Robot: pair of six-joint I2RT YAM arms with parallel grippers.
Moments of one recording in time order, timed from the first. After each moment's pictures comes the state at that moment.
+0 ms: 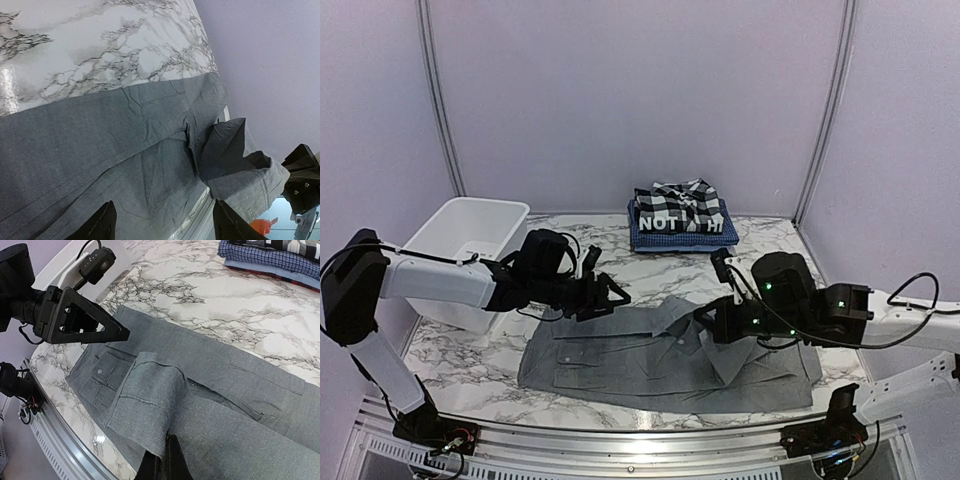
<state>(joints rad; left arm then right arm) -0.77 1.64 0.91 0.13 0.46 -0.85 1.03 1.04 0.76 -0.32 0.11 0.58</state>
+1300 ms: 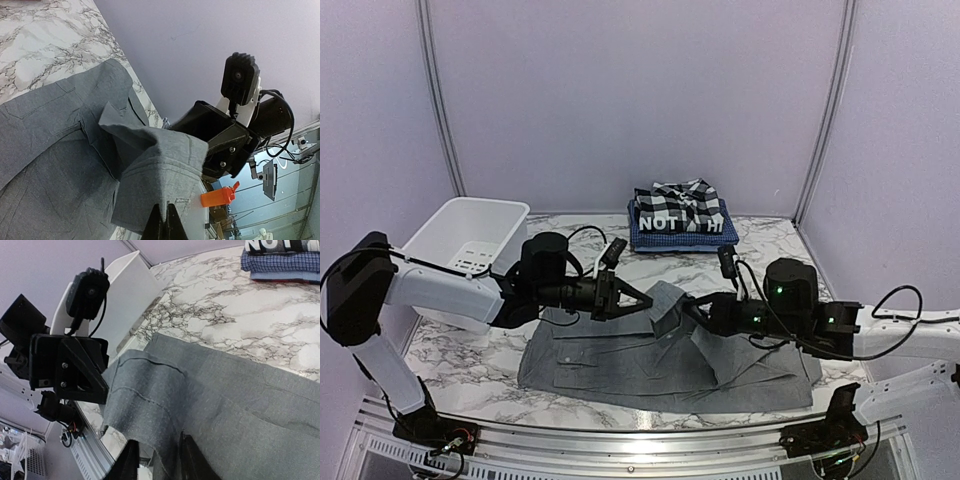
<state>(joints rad) -0.88 1.67 0.87 0.59 0.66 -0.96 0.94 1.04 0.57 0.13 -0.07 0.68</state>
